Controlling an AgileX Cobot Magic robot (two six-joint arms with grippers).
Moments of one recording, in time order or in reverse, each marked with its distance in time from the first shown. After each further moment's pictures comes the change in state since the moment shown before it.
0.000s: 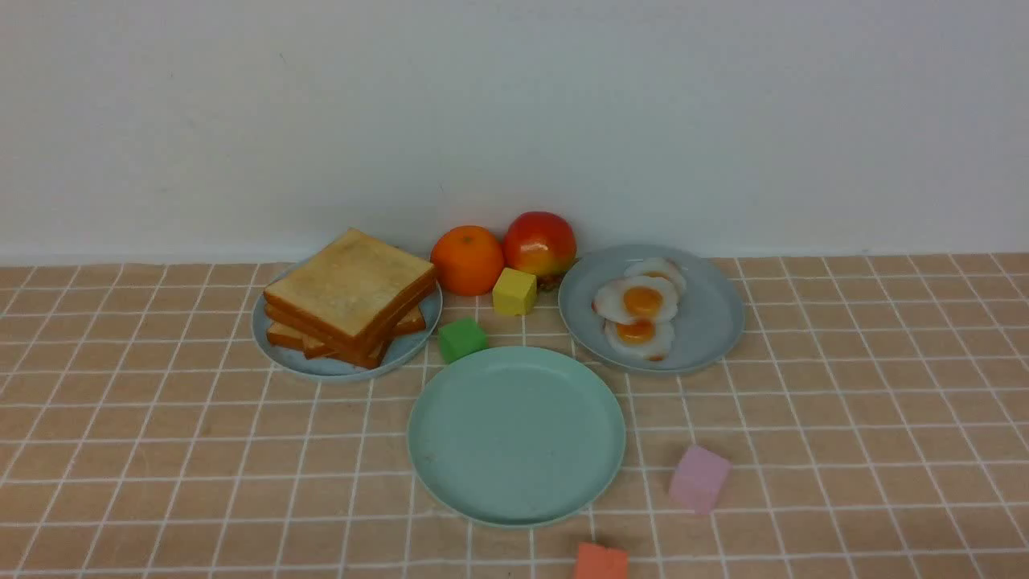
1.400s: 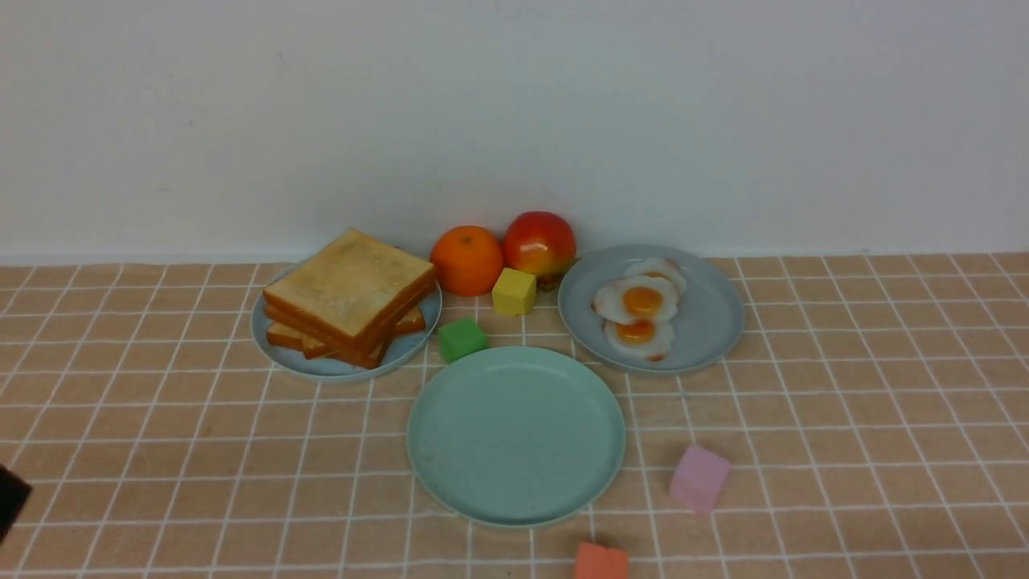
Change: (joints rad) right arm 0.000 0.000 0.000 0.000 0.000 0.000; left arm -0.056 0.213 -0.279 -0.472 -0.091 -0.029
